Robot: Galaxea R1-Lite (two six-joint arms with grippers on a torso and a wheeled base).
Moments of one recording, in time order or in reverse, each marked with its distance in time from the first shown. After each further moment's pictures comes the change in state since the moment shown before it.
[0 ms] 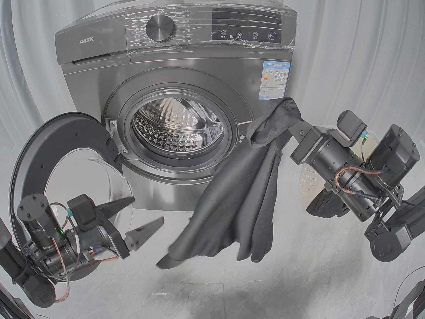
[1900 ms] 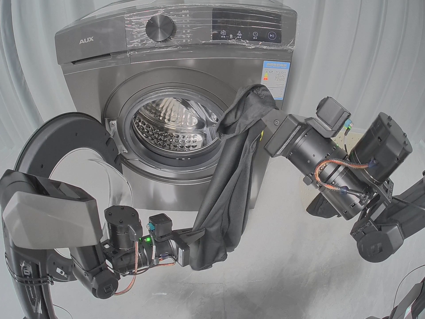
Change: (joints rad) left arm -0.162 0.513 -0.311 -0.003 0.011 0.149; right arm 0.102 0.042 -0.136 0.049 -0.006 0.007
